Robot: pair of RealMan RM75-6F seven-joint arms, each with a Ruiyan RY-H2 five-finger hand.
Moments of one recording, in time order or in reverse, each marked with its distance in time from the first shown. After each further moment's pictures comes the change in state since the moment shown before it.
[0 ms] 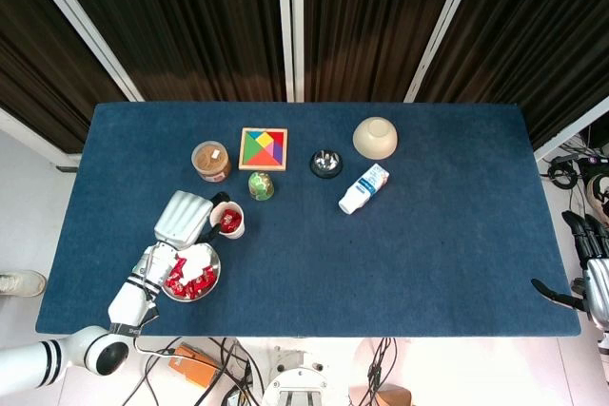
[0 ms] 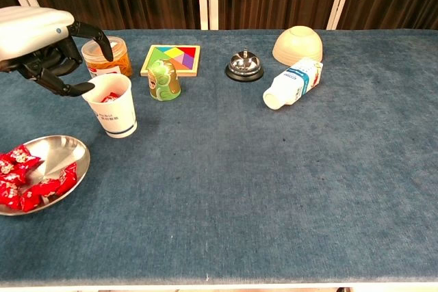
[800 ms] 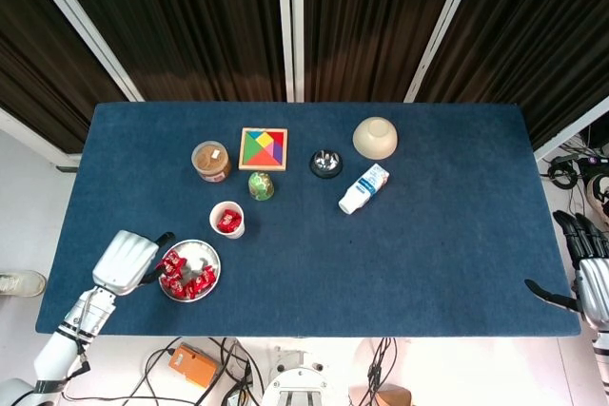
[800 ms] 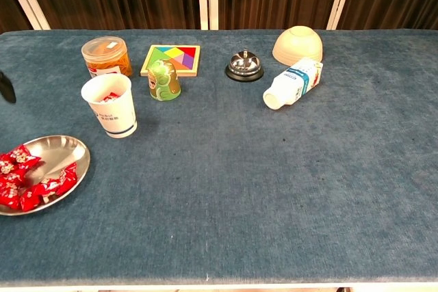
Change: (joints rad) left arm 0.204 0.186 0.239 0.052 0.305 0.173 -0.107; right arm 0.007 -0.004 -0.007 -0.001 -0.035 0.010 0.002
